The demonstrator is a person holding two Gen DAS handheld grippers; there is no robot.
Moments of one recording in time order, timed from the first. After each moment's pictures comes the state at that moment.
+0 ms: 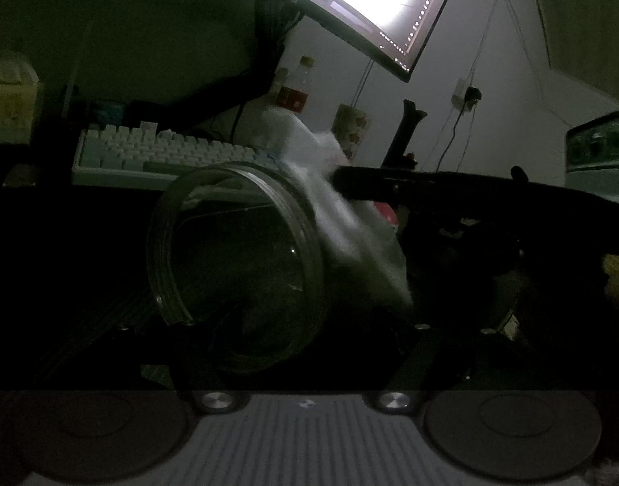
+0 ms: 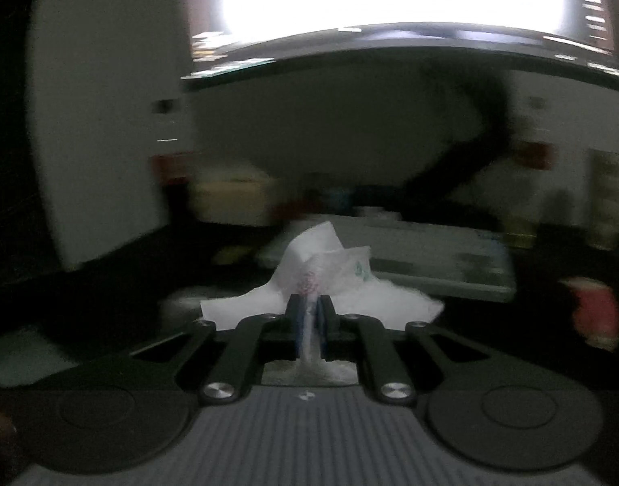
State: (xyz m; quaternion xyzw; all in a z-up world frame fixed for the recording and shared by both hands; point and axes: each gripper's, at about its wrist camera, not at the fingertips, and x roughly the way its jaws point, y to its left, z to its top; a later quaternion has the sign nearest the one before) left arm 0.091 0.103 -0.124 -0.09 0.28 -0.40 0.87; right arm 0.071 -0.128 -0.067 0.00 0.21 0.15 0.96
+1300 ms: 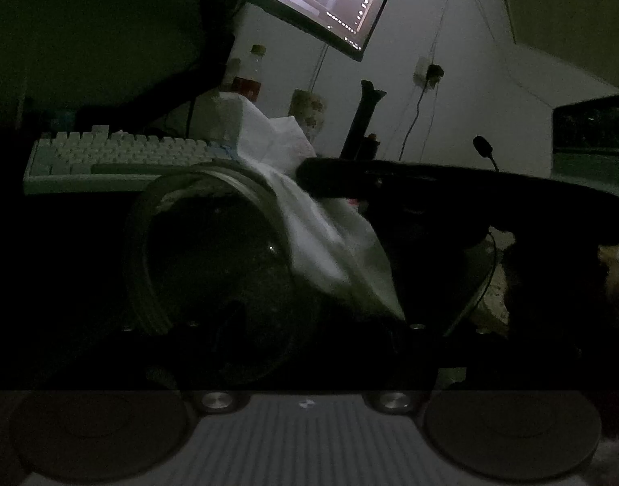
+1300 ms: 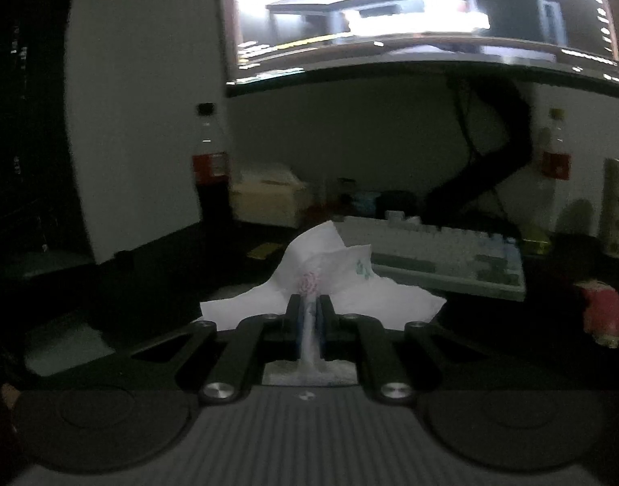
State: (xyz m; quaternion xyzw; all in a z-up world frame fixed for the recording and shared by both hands) left arm 0.079 0.083 -0.122 -0.06 0.27 -0.45 0.85; right arm 0.043 -0.133 -0.066 0.00 0.20 0.22 0.95
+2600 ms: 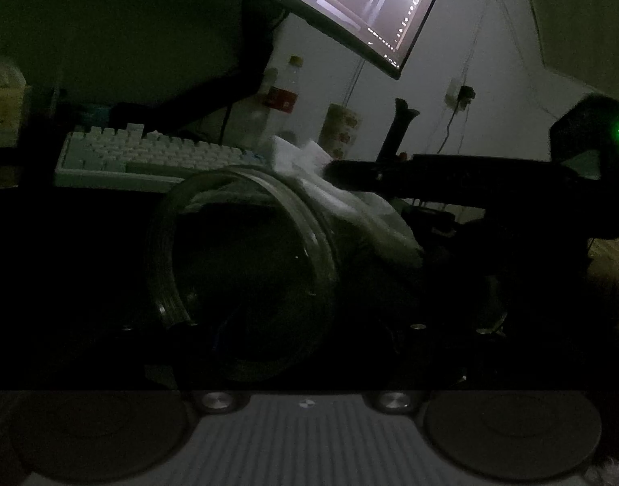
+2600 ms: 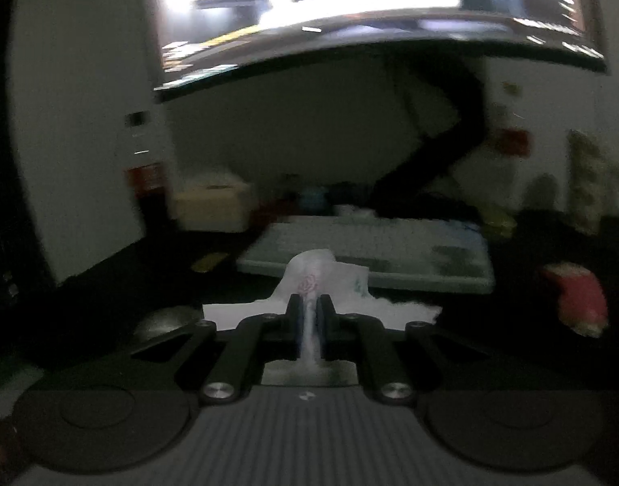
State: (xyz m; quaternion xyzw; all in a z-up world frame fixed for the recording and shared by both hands) left arm 0.088 0.088 -0.123 -0.09 0.27 -0.41 0.87; right arm 0.065 -0.128 -0.065 0.02 0.21 0.21 0.95
